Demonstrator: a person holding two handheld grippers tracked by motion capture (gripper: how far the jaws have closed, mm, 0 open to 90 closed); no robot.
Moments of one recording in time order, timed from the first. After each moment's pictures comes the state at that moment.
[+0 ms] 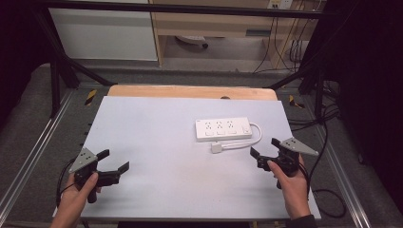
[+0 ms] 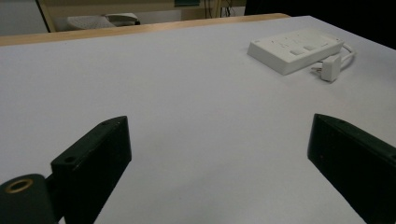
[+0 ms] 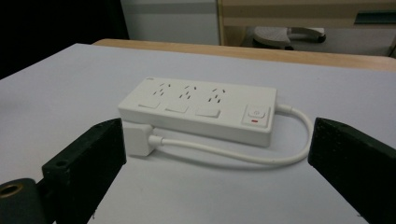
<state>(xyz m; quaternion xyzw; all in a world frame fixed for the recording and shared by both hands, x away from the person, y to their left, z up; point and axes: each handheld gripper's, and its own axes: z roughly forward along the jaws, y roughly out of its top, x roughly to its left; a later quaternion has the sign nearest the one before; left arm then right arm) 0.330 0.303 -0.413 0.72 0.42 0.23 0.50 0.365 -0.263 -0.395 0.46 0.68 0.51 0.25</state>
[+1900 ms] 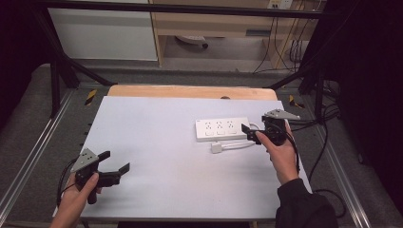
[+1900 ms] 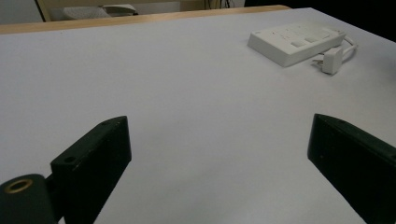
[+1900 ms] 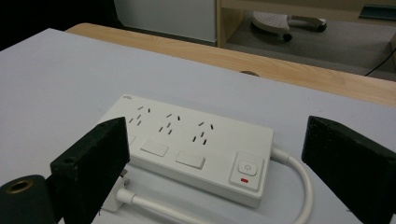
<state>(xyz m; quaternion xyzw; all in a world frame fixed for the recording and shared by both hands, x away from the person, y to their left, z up) 0.331 0.303 -0.417 0.73 0.43 0.22 0.49 0.444 -0.239 -0.364 0.46 0.72 0.46 0.25</state>
